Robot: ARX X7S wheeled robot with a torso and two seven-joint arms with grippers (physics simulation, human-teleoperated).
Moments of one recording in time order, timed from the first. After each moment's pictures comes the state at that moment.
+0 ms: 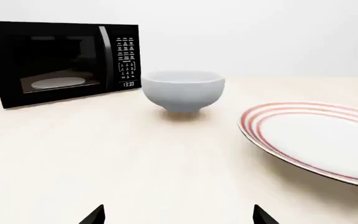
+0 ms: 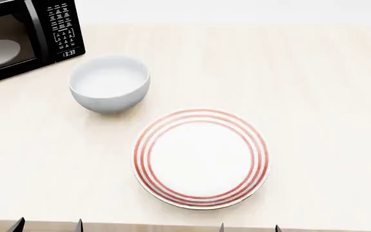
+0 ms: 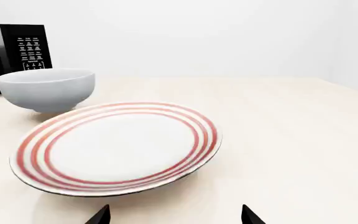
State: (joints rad) left arm 0.00 0.00 0.00 0.00 0.00 0.00 0.00; right arm 0.00 0.00 0.00 0.00 0.00 0.00 0.00
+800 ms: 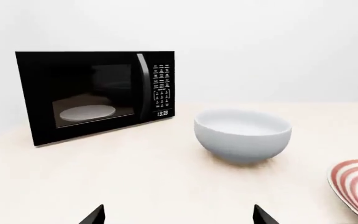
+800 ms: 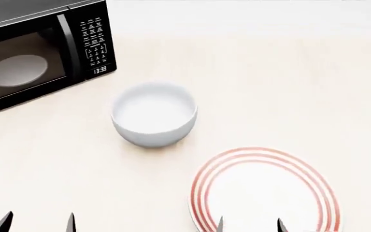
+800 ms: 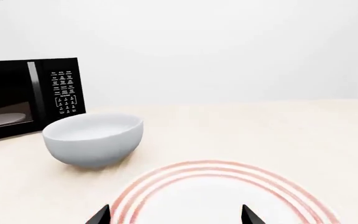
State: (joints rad) left arm 0.06 -0.08 0.08 0.17 -0.07 -0.04 -0.09; right arm -0.05 0.08 -0.08 -0.13 0.10 -0.01 0.08
